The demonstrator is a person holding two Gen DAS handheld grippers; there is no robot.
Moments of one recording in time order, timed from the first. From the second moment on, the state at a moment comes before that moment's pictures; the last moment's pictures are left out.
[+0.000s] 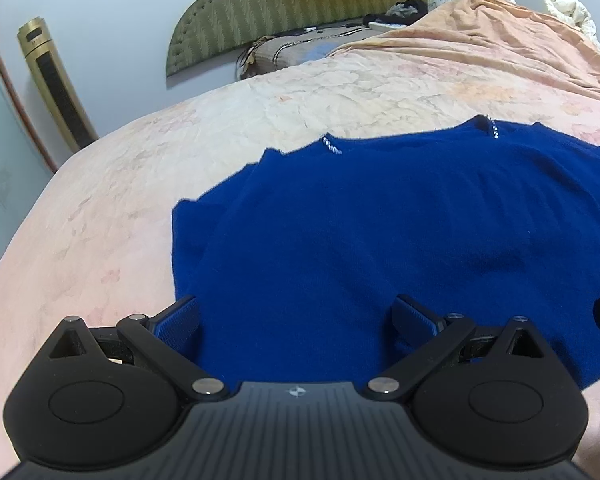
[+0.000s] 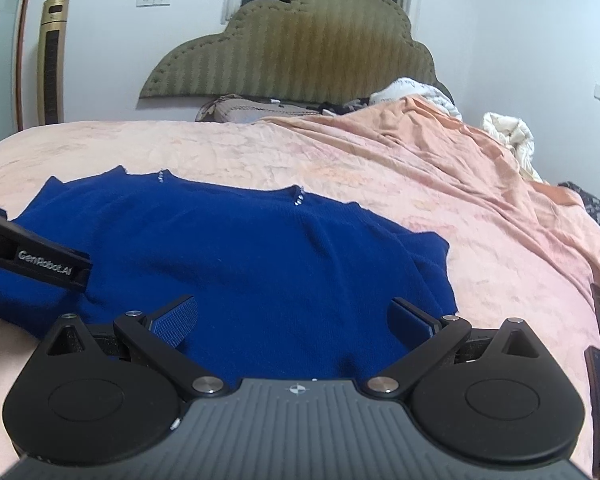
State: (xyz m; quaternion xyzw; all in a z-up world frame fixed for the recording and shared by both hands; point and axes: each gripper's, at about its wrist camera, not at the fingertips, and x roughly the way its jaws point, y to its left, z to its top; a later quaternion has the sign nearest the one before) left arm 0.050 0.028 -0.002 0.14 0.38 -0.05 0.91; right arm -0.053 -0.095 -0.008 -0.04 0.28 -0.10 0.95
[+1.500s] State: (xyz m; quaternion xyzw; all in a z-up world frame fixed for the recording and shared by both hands) left arm 0.249 0.127 -0.015 -0.14 0.48 -0.23 0.84; right arm 0.002 0.126 -0.049 -0.37 0.20 0.13 0.90
